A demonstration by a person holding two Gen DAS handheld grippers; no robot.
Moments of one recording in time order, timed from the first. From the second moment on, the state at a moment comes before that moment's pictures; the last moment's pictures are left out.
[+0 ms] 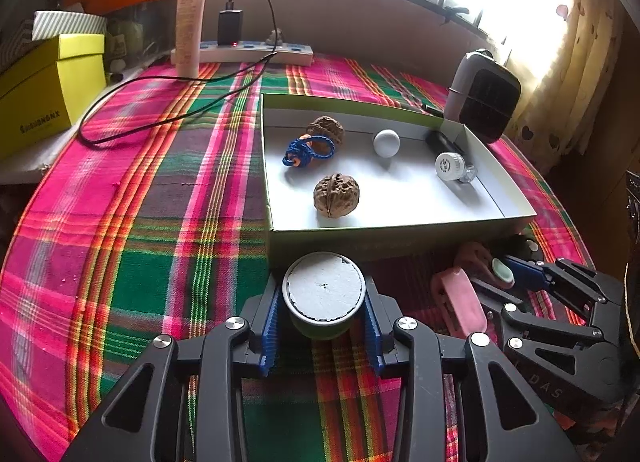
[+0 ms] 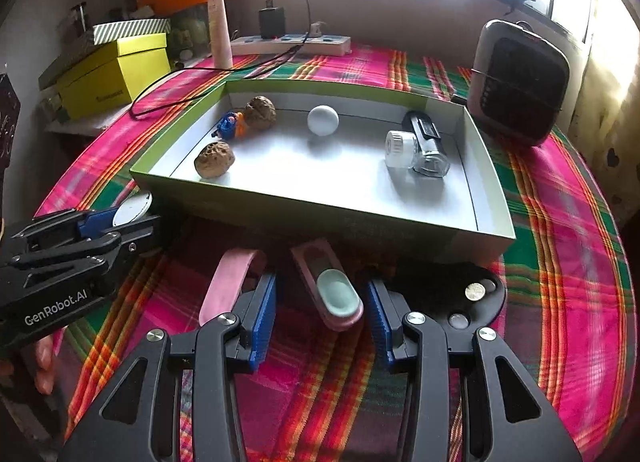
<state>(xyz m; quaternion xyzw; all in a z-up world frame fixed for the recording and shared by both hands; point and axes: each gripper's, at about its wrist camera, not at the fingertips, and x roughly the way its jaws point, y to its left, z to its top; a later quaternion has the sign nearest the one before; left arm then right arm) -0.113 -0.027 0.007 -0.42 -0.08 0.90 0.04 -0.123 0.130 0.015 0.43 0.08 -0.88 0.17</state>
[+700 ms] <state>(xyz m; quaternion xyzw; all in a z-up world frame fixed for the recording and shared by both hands) -0.118 -0.024 0.007 -0.42 -0.07 0.90 0.04 -0.125 0.135 0.016 0.43 0.06 -0.89 0.15</state>
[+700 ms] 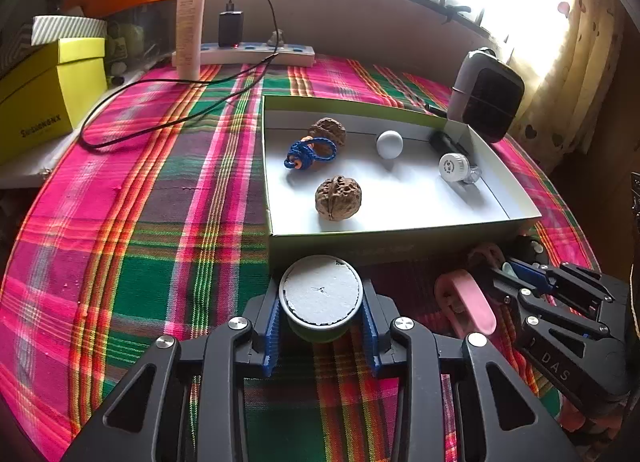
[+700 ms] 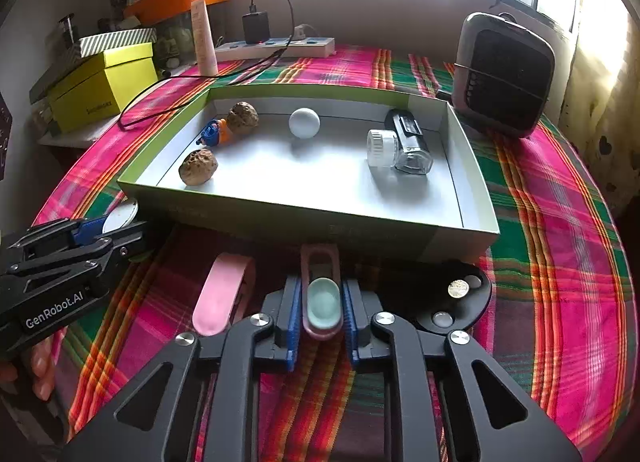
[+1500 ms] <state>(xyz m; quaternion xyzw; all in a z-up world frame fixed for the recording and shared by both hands) -0.119 -0.023 0.007 -0.42 -0.07 0.90 0.03 -0.126 0.136 0.016 0.43 0.06 -0.89 0.15</state>
